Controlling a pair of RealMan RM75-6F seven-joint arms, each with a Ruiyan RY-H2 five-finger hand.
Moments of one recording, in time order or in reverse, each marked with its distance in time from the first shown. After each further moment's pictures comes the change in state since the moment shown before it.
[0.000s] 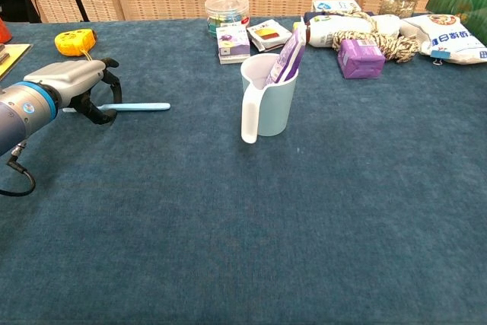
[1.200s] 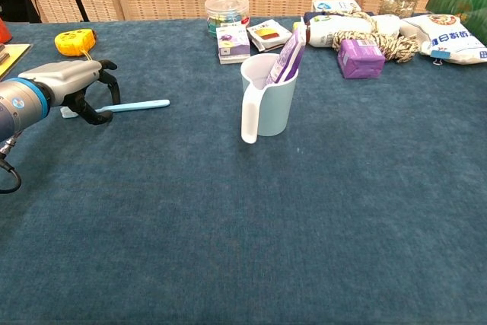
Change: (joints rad) left arm -0.018 0.059 0.039 -0.043 -0.037 -0.042 -0.033; right arm -0.003 0.000 0.000 -0.004 -0.001 0.003 -0.006
